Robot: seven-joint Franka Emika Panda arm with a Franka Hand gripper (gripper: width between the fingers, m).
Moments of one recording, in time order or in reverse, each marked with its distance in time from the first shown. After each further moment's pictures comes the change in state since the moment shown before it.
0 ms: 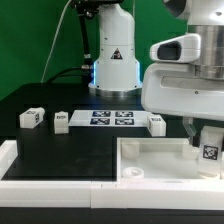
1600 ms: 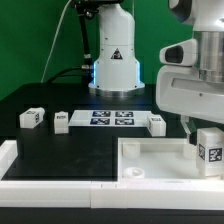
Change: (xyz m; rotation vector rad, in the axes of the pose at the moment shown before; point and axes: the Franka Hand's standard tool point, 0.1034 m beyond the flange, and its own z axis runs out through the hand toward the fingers) arm -0.015 -0.009 0.006 0.016 -0.004 0.102
